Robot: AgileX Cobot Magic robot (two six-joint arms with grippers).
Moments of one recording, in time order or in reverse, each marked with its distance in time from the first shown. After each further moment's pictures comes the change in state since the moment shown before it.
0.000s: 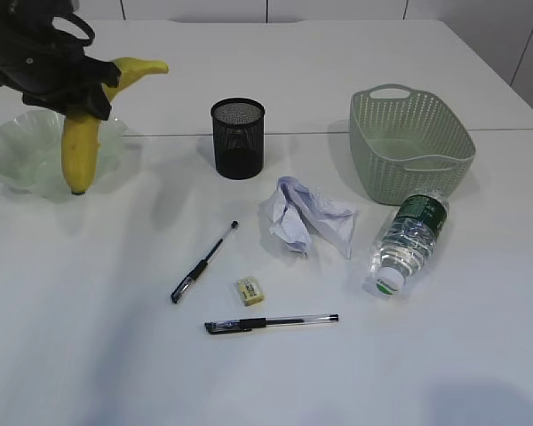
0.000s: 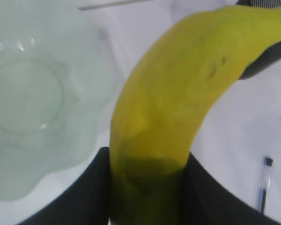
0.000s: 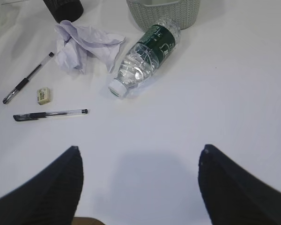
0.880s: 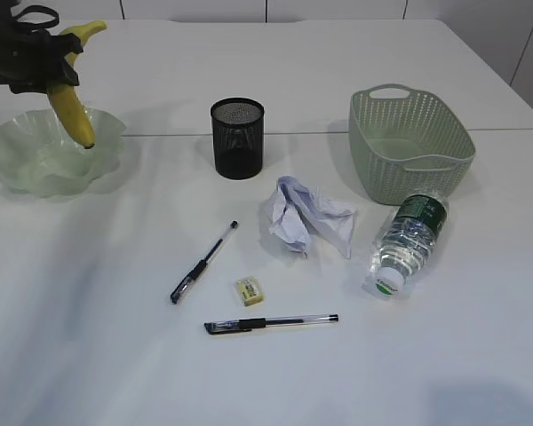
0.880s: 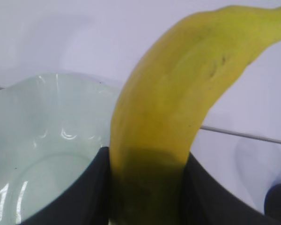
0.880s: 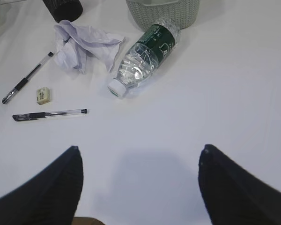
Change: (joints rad) left arm 0.201 0.295 -0.303 -0.207 -0.195 -0.047; right arm 0.000 0.002 0.000 0.000 0.000 0.000
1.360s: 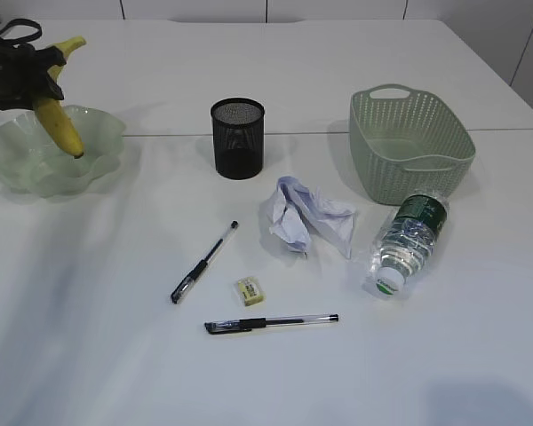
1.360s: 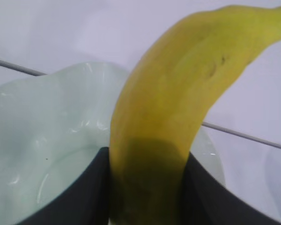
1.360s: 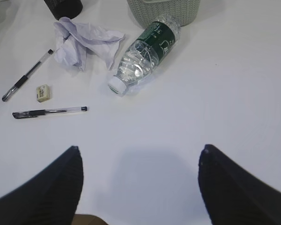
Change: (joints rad) left arm 0.055 0.066 -0.036 -0.050 0.018 -0.024; right arm 0.000 0.000 0.000 0.000 0.008 0.000
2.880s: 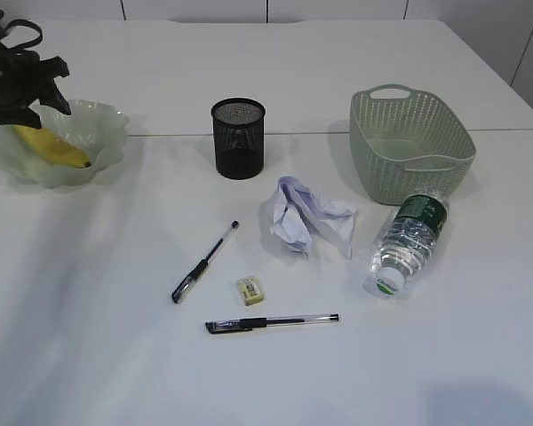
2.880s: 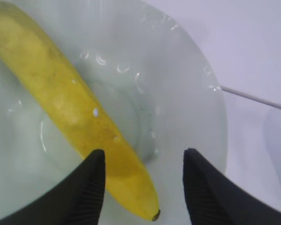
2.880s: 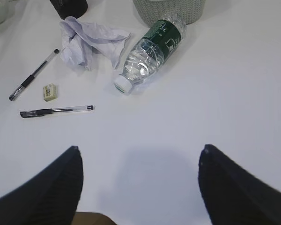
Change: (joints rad) left arm 0.000 -0.007 -0.002 -0.016 0.152 0.000; right arm 0.000 0.000 0.000 0.021 0.002 0.000
